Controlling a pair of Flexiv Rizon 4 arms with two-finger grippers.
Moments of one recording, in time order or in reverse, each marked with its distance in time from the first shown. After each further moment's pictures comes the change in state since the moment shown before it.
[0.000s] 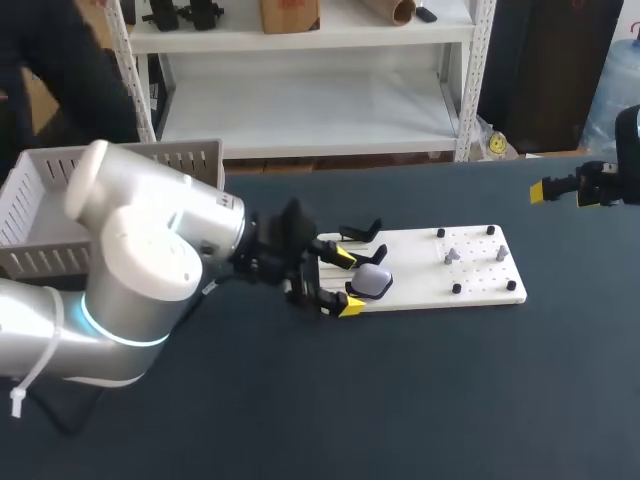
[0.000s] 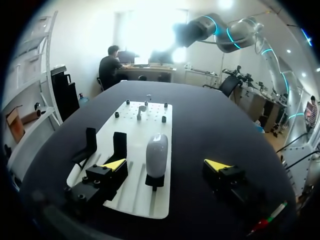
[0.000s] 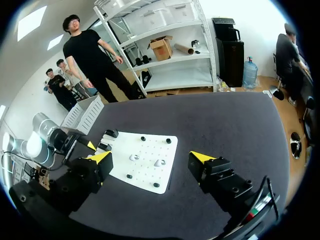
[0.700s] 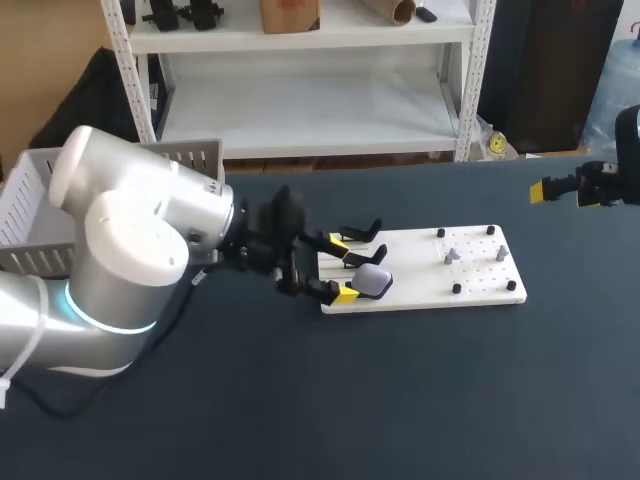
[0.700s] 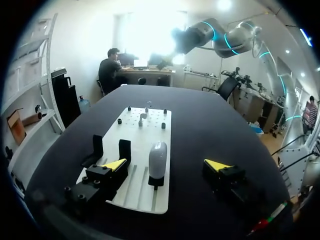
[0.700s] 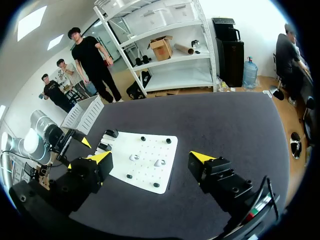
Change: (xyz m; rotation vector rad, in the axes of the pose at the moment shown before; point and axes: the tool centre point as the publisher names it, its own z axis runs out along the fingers) left arm -0.013 -0.001 -0.022 0.000 -0.010 0.004; right arm 0.000 0.000 0.000 0.000 0.000 0.000
